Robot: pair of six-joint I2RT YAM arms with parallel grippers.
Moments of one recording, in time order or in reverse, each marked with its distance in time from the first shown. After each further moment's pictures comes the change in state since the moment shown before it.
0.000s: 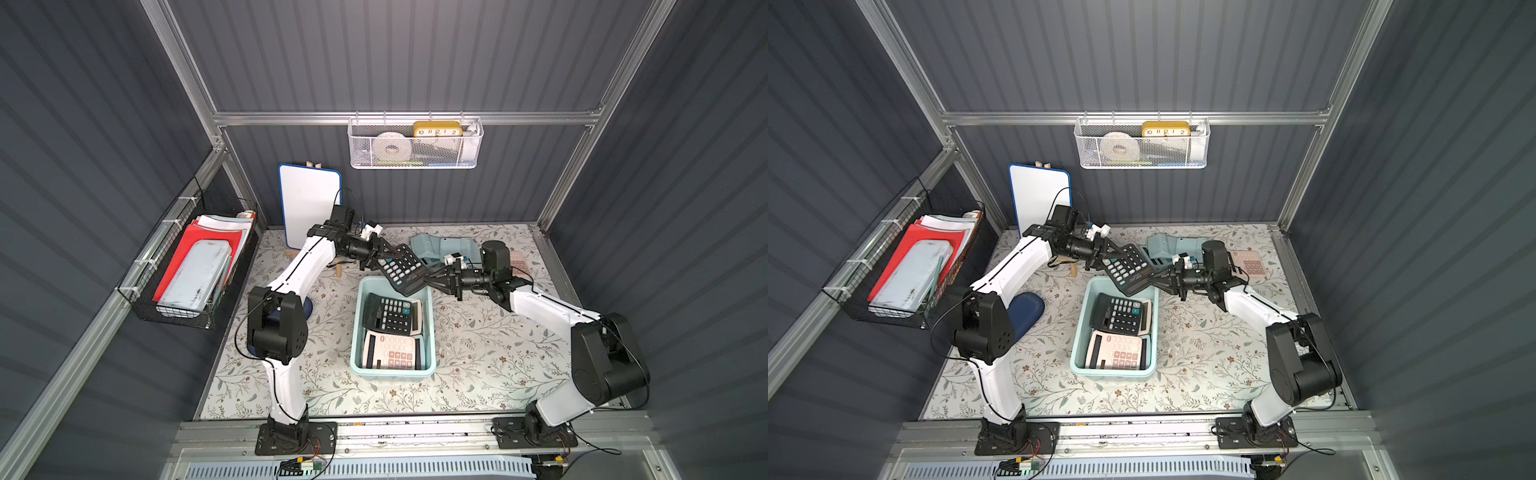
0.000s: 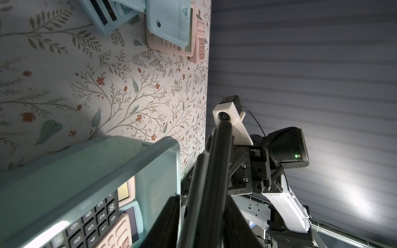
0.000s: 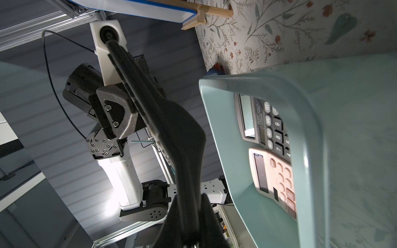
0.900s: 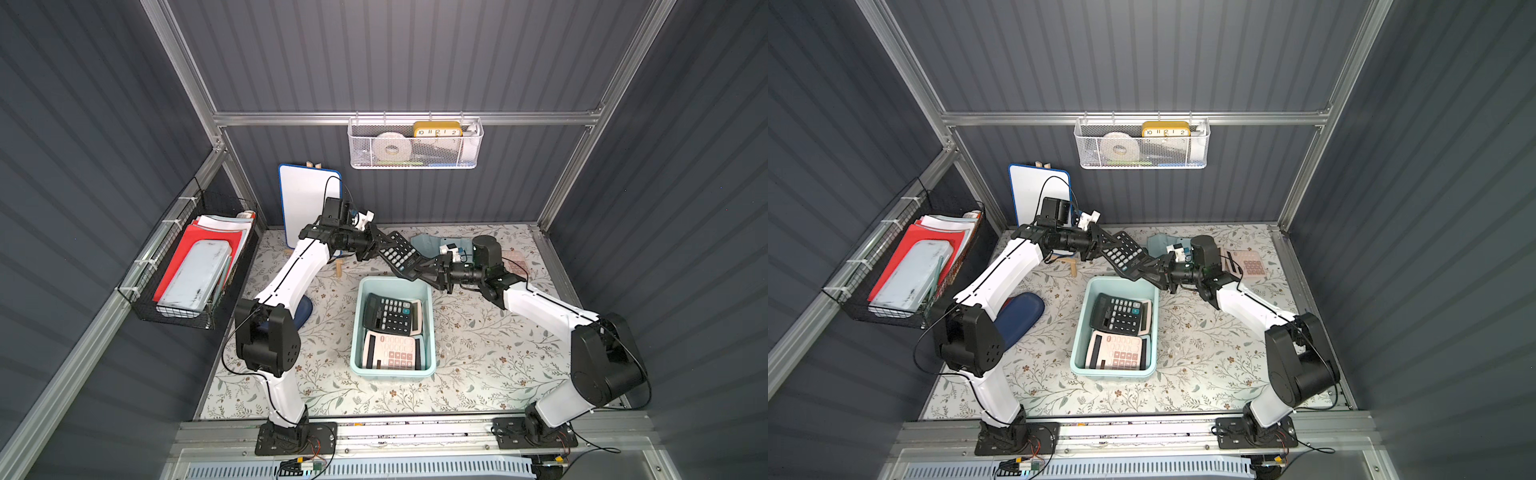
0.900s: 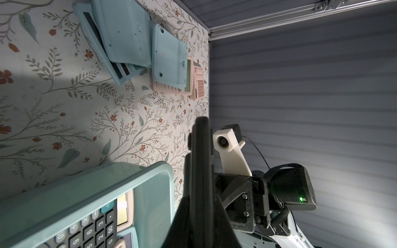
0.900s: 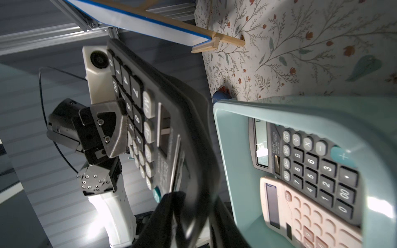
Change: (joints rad) left arm -0.006 -0.121 -0.042 0.167 -0.200 -0.153; right arm 0.090 0.001 0.080 -0.008 0.215 -0.017
